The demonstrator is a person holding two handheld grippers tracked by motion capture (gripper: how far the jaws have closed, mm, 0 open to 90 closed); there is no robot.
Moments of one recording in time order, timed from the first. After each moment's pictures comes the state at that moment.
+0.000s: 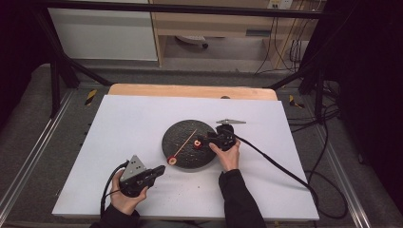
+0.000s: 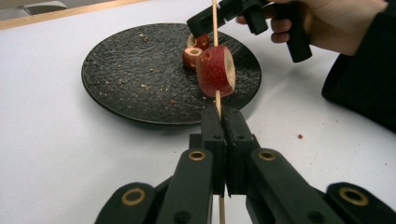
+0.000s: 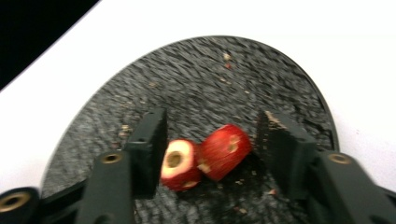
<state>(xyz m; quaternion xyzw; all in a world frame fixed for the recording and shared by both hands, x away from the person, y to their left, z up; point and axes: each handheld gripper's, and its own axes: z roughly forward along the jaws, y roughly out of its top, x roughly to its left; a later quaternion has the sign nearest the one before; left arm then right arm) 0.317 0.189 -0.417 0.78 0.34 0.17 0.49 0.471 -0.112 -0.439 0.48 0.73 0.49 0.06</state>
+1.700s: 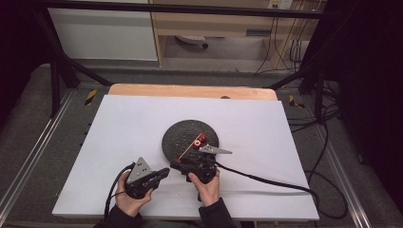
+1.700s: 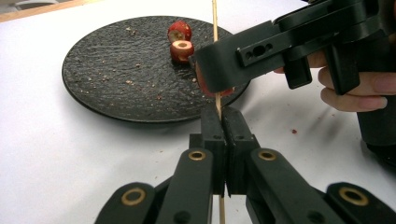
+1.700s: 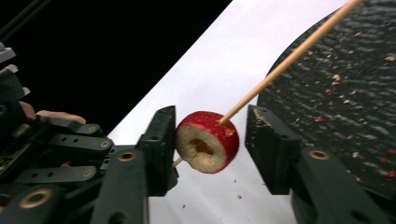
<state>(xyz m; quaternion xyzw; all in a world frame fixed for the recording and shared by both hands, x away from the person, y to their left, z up) 0.315 0.176 -0.423 0.80 0.33 0.17 0.48 0.371 -0.050 -0.443 0.43 0.67 0.60 -0.07</state>
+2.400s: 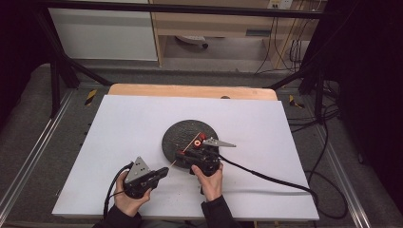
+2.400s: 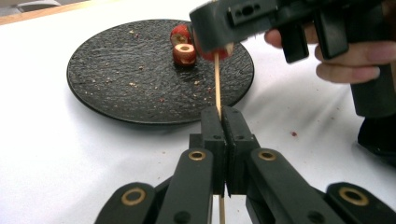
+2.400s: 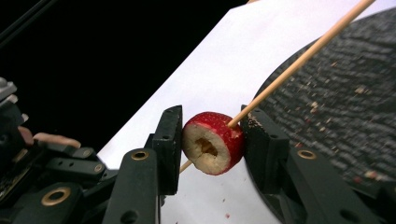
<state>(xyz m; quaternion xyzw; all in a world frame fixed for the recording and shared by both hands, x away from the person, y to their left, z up) 0.315 0.180 -0.420 0.79 0.33 0.17 0.49 0.386 -0.059 -0.425 0.44 0.67 0.60 -0.05</state>
